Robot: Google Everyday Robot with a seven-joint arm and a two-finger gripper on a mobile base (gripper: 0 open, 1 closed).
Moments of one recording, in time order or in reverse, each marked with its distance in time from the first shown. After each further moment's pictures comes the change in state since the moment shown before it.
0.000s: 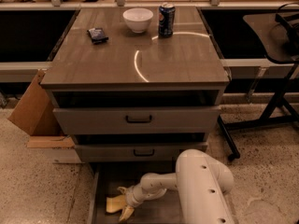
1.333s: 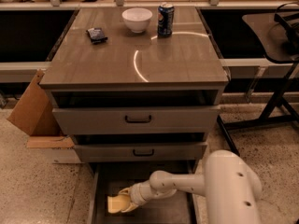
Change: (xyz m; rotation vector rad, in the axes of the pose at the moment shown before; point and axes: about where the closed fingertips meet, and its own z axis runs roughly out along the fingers) arm -0.037 0.009 -0.063 0.053 -0.083 -0.169
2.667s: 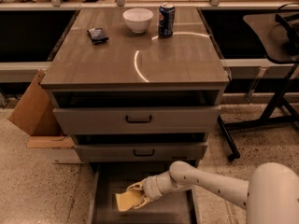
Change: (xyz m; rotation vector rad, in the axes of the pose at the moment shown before) arm -0.052 0.009 -0.121 0.004 -0.161 -0.204
